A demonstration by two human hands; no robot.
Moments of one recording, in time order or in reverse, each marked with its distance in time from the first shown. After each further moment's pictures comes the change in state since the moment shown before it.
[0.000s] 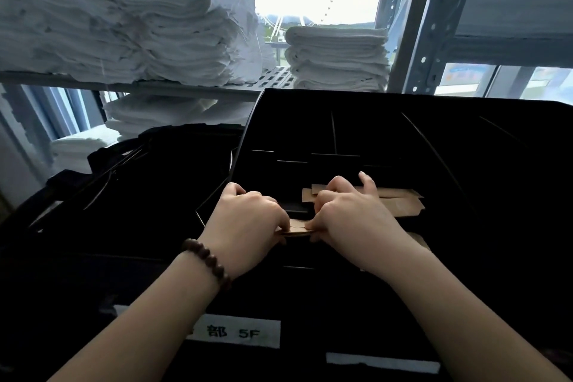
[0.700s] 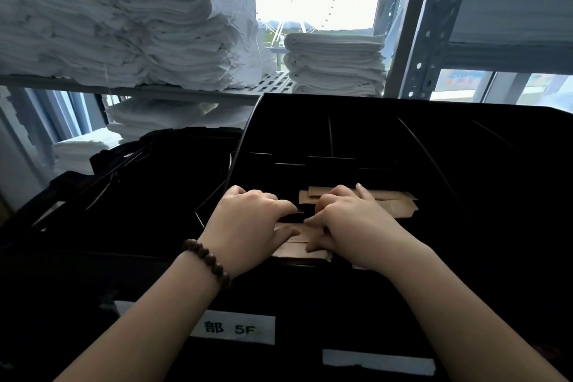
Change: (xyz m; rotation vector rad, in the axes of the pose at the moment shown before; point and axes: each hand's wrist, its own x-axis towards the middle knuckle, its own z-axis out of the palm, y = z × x) left_hand -0.004 0.010 -0.008 -0.078 0.074 -0.023; right_hand -0.004 0.006 -0.002 0.069 -0.117 0.028
